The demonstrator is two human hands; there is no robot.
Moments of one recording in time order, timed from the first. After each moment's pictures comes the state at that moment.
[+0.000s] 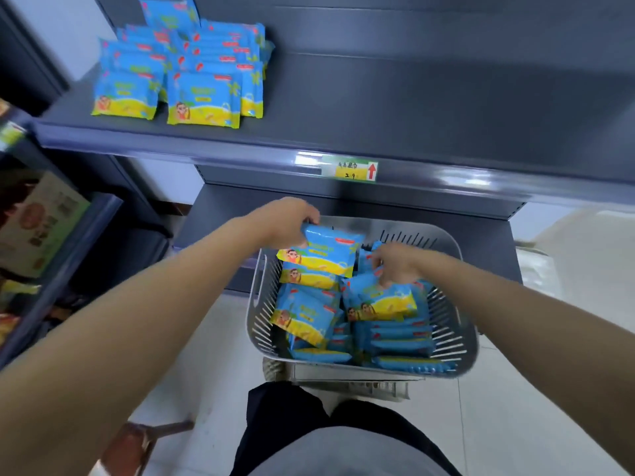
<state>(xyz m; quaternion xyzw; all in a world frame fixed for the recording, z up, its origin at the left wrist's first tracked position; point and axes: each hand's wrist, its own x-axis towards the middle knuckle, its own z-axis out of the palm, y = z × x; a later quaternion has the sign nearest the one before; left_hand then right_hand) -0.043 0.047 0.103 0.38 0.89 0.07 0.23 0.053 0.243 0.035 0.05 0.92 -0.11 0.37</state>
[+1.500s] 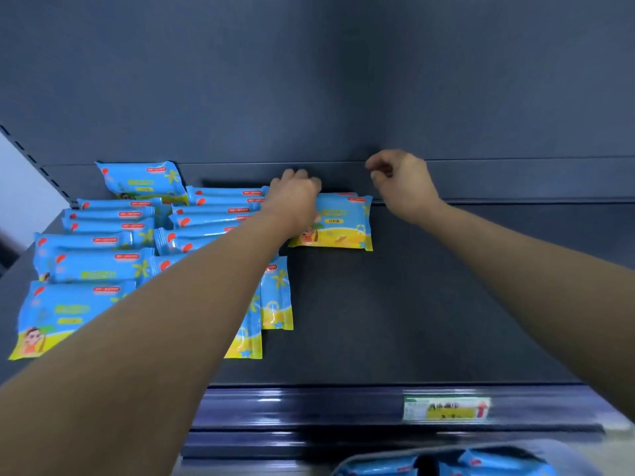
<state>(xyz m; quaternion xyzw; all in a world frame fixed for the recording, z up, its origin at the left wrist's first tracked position) -0.392 0.152 0.159 0.39 0.92 0.05 -0.02 -0.301 0.311 0.167 0.17 0.90 -0.31 -0.23</state>
